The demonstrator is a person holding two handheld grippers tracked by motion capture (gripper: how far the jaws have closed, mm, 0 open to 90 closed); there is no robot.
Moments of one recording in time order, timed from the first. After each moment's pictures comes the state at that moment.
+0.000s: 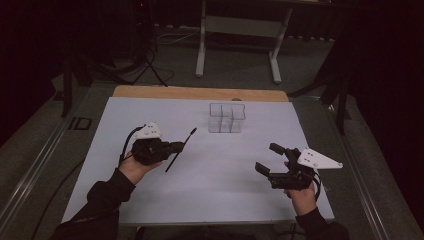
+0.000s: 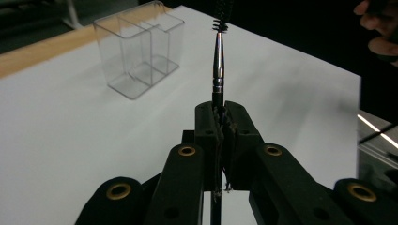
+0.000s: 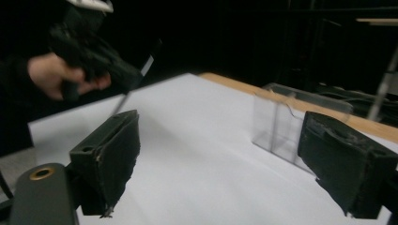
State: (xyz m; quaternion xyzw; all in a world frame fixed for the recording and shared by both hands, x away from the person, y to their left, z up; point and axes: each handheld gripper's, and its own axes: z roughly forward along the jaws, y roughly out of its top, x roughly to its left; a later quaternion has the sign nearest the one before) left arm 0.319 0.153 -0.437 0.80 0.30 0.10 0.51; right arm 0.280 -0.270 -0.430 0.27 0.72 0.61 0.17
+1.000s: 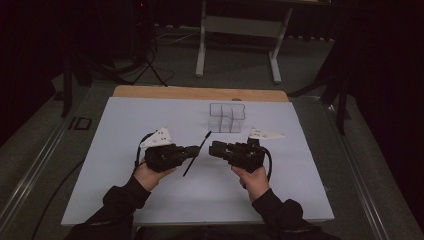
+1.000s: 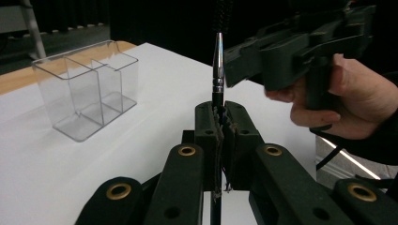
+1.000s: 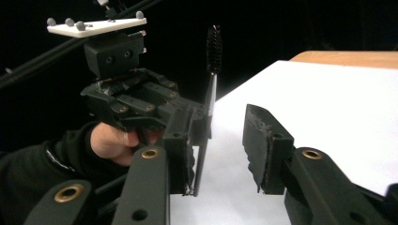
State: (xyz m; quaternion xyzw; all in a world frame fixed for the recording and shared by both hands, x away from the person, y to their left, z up) left arm 0.305 0.121 -0.436 0.77 0.26 0.06 0.58; right arm 0.331 -0.162 -0.439 0.28 0.71 0.64 -0.07
